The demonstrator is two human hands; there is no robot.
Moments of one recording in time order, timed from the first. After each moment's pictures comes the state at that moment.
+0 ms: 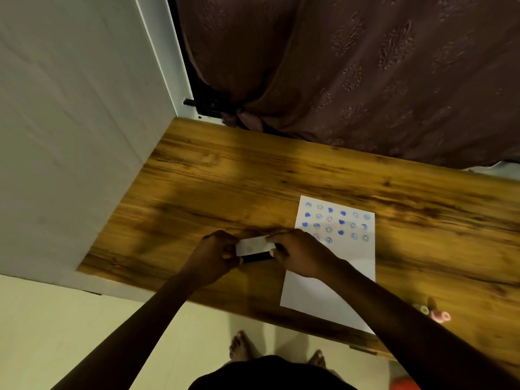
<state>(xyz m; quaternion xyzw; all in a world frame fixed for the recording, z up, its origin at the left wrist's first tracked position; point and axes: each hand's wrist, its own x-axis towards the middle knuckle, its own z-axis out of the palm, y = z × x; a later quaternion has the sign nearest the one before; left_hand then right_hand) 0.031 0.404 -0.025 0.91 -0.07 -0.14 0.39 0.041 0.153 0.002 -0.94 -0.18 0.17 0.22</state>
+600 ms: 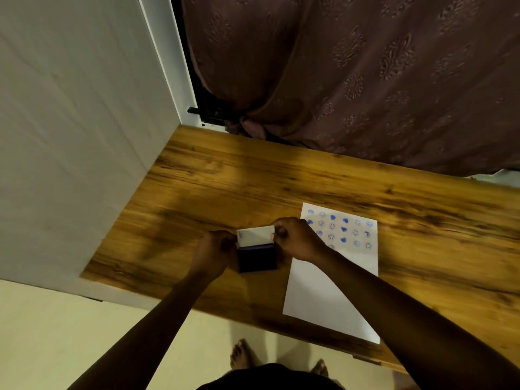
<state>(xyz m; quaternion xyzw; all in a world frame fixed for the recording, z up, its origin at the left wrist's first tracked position) 0.050 0.399 -0.025 0.91 0.01 -0.08 0.40 0.085 0.165 -0.003 -0.93 -0.07 0.17 0.32</state>
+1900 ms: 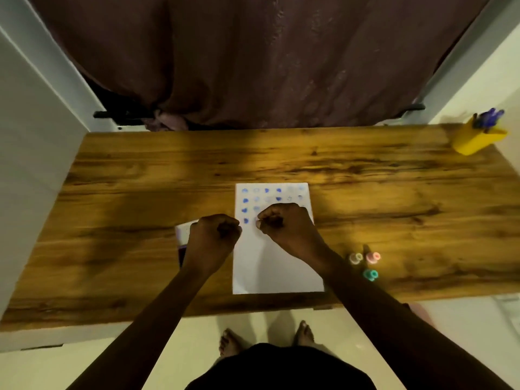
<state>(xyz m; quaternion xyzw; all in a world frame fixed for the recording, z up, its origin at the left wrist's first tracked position) 0.029 0.267 0.015 0.91 -0.07 -0.08 0.40 -0.006 0.071 0.039 -0.90 0.08 0.01 0.42</state>
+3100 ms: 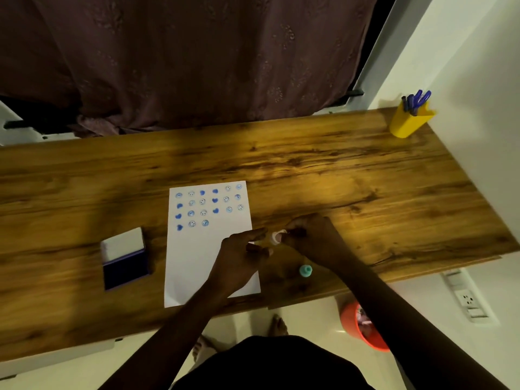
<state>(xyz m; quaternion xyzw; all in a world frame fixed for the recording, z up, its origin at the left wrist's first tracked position) -0.036 0.090 -0.010 0.81 -0.17 -0.21 0.51 -0.087 -0.109 0.035 -0.92 0.12 0.04 0.37</state>
